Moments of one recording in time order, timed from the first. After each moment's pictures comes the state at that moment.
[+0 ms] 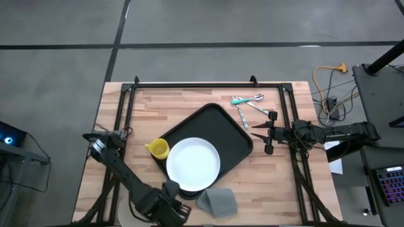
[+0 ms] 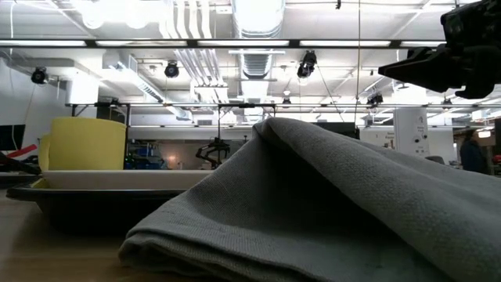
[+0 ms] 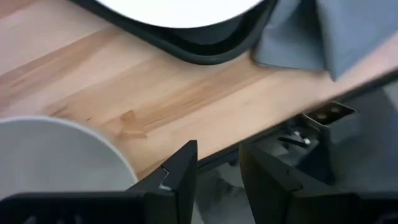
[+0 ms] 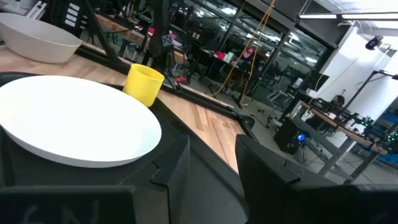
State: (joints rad) left arm -0.75 2.02 2.00 -1.35 -0.11 -1.92; right arm 0.02 0.30 0.01 0.29 0.13 -0.42
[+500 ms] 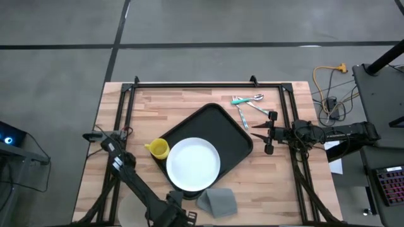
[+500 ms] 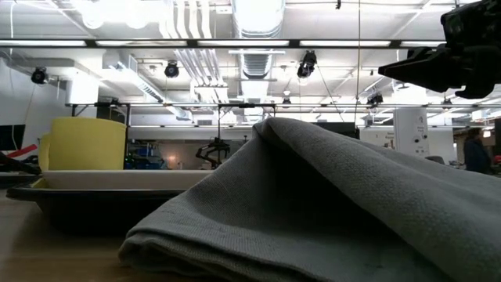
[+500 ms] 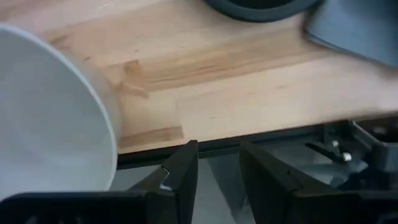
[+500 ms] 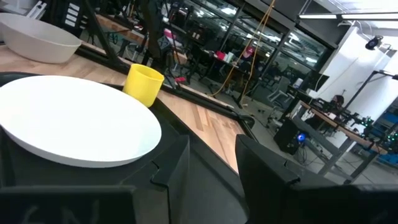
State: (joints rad) left arm -0.76 2.31 2.34 -1.55 0.04 -2.13; right arm 0.02 0.30 0.01 0.29 0.13 -0.42
